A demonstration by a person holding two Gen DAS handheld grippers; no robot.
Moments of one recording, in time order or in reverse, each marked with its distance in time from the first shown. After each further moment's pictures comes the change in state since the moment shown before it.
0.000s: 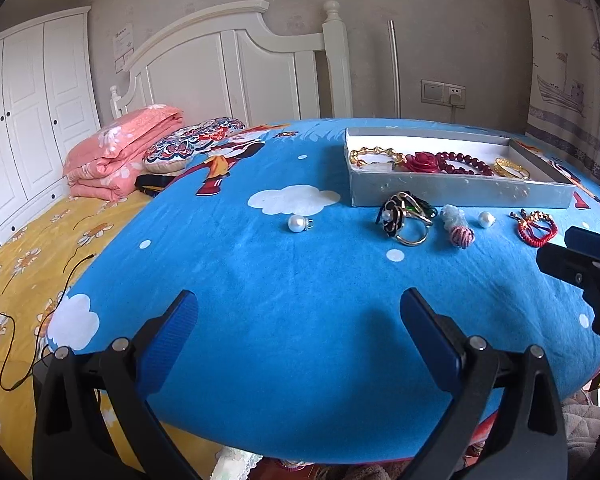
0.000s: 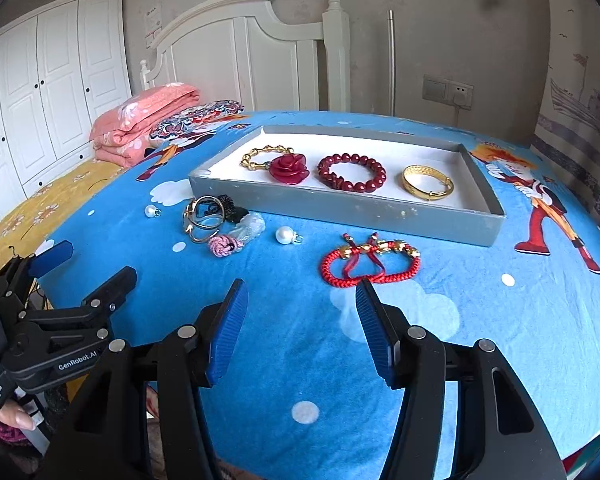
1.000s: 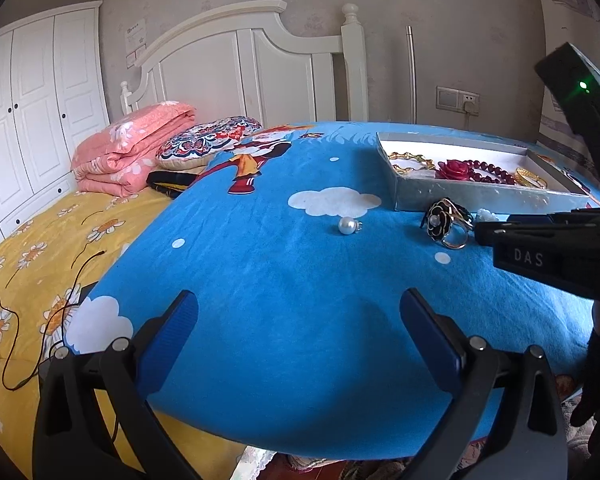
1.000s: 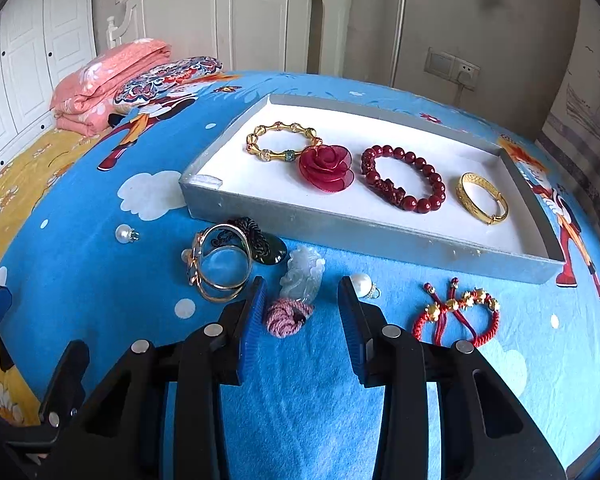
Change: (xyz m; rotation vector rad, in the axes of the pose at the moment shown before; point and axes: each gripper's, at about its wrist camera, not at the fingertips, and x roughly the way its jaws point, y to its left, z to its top) left arm -0.001 0.034 0.000 -0.028 -0.007 0.014; right arm 0.078 0.056 0.051 -0.008 0.179 -0.155
